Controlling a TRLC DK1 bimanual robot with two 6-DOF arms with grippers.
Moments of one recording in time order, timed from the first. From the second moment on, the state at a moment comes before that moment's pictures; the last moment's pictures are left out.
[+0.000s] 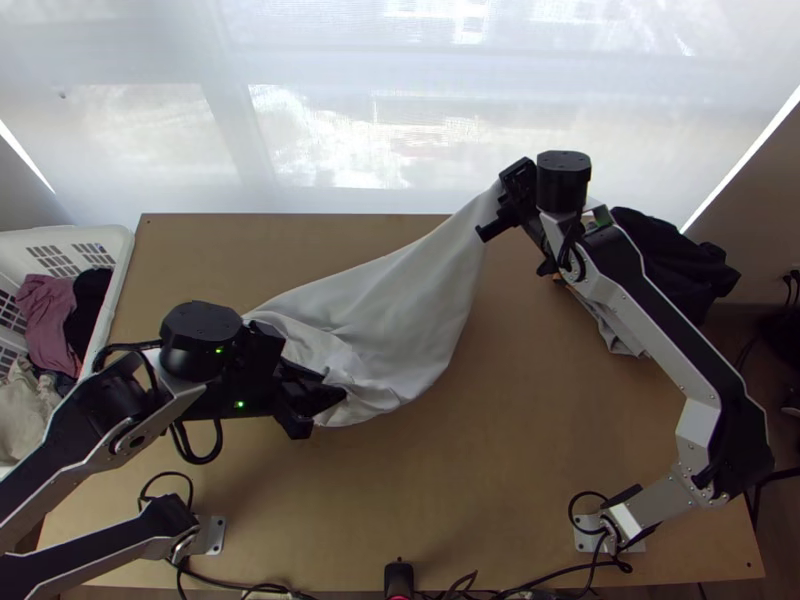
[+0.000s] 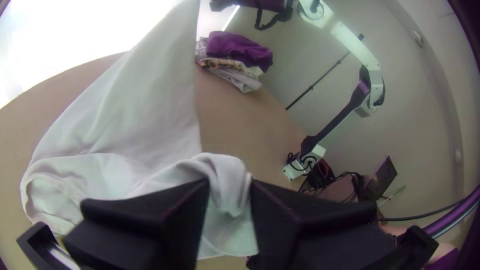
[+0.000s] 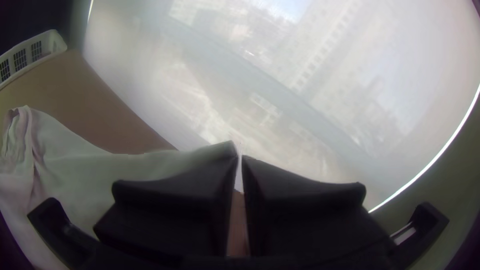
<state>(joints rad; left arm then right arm) -0.74 1.03 1.23 -0.82 0.40 -0.32 0.45 1.67 1.63 -0.31 0.26 -0.40</state>
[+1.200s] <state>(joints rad) -0.17 1.16 1.31 -0.82 0.42 -0.25 0.86 1.33 1.25 -0.63 0.22 -0.31</state>
